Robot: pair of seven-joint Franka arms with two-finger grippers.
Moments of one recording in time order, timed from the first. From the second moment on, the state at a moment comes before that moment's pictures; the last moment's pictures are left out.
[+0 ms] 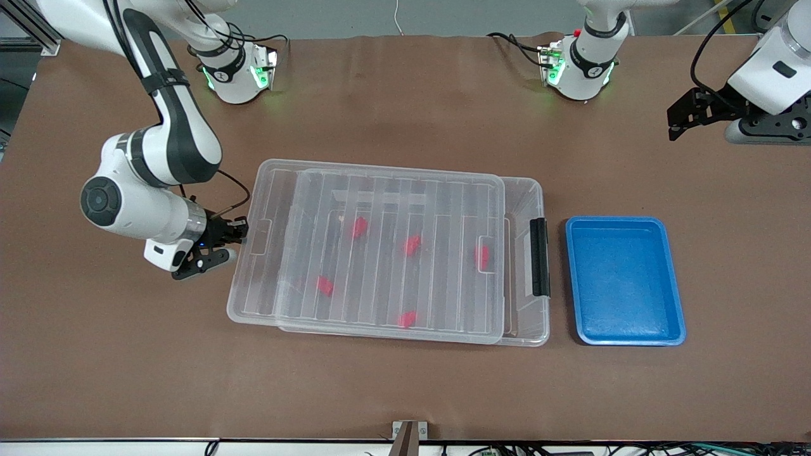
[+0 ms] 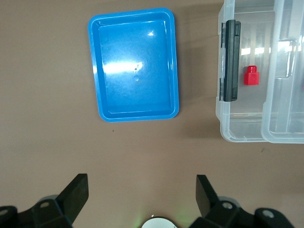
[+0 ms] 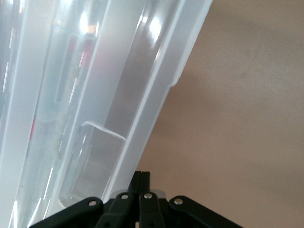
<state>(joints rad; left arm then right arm) 0.01 -0.09 -0.16 -1.60 0.04 1.47 -0.04 0.13 0.31 0.07 -1.88 0.20 2.07 -0.23</state>
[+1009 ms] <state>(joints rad) 0.03 -0.09 -0.15 -1.60 0.01 1.47 -0.05 0.15 0.32 0.13 -1.85 0.20 2.09 -0.08</state>
